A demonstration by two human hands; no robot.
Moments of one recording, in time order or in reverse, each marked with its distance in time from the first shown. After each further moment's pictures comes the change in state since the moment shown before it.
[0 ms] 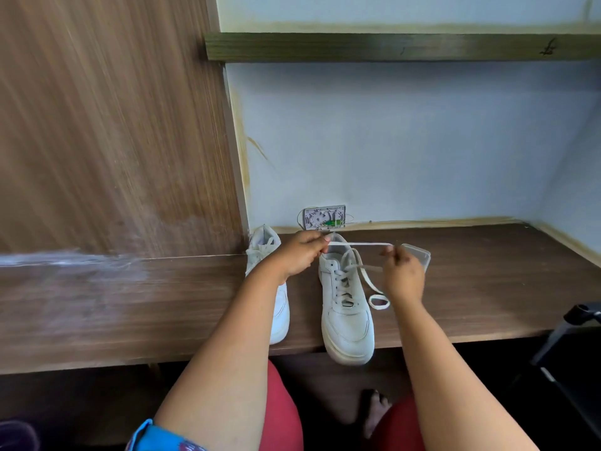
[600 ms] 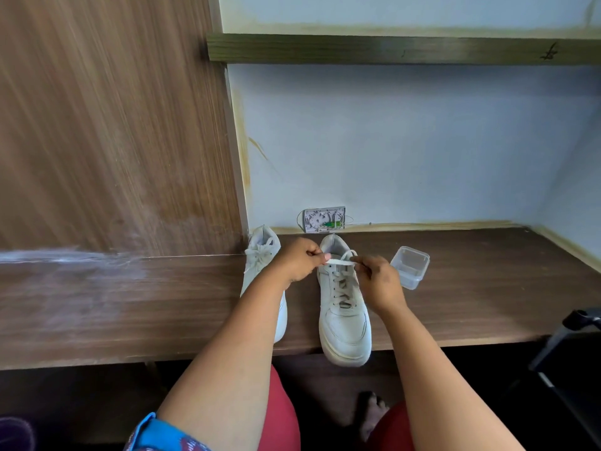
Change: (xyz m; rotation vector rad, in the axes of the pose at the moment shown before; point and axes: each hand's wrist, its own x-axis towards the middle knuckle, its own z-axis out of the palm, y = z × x) left_hand 0.014 -0.024 0.008 0.196 0.077 -0.067; right_hand -0.009 0.007 0.015 -0.093 -0.243 -0.349
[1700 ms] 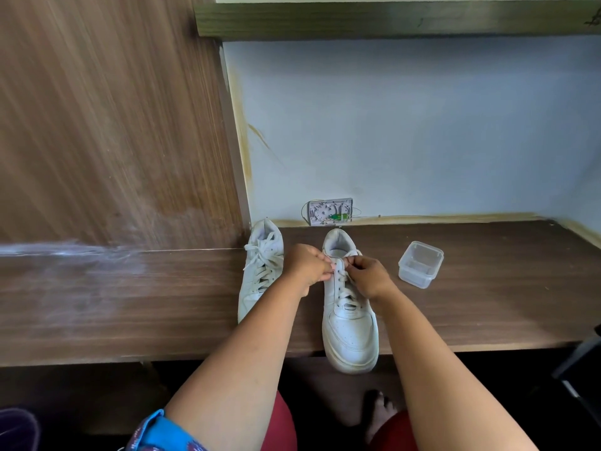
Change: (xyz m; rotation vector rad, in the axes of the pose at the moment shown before) left_hand 0.025 -0.019 0.035 -0.450 0.137 -0.299; right_hand 0.029 0.007 0.029 0.418 -0.285 0.372
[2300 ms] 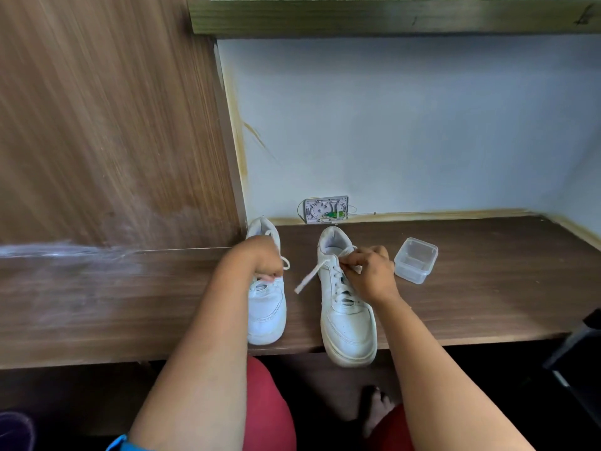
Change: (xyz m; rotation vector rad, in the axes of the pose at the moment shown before) left_hand -0.020 0.042 -0.079 1.104 -0.201 -0.026; right_hand -0.005 0.007 -0.005 -0.516 0.238 -0.351
